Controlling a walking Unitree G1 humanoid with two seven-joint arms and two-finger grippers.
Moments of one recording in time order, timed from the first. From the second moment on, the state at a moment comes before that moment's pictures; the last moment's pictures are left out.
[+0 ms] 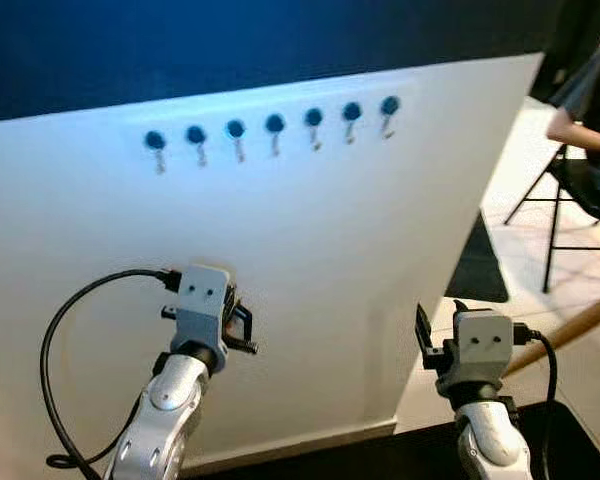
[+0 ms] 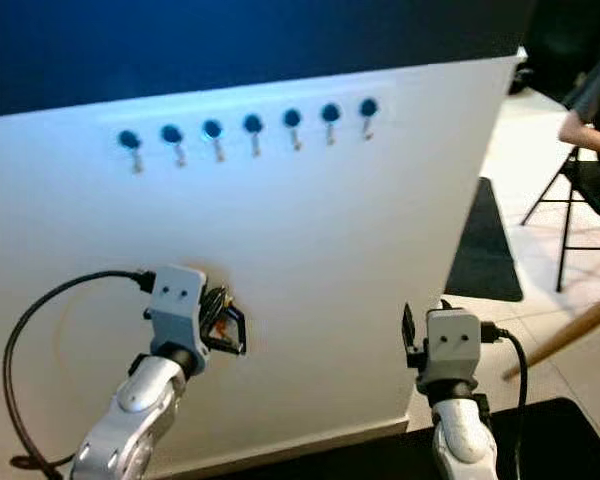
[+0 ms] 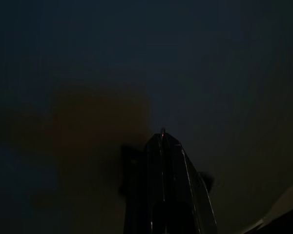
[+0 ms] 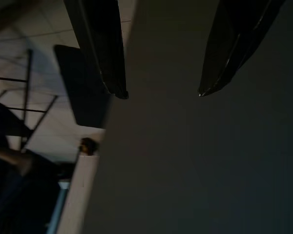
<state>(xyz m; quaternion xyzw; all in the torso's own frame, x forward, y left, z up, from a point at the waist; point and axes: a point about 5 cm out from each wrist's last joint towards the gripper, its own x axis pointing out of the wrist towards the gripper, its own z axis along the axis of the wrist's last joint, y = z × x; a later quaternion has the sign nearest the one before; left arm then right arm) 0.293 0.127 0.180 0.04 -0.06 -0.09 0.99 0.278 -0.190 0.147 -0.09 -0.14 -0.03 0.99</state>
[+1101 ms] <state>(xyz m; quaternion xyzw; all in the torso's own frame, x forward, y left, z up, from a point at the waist) 0.294 0.126 0.180 0.04 -0.07 -0.09 0.99 0.281 -0.190 0.151 -0.09 -0.15 -0.03 0.99</state>
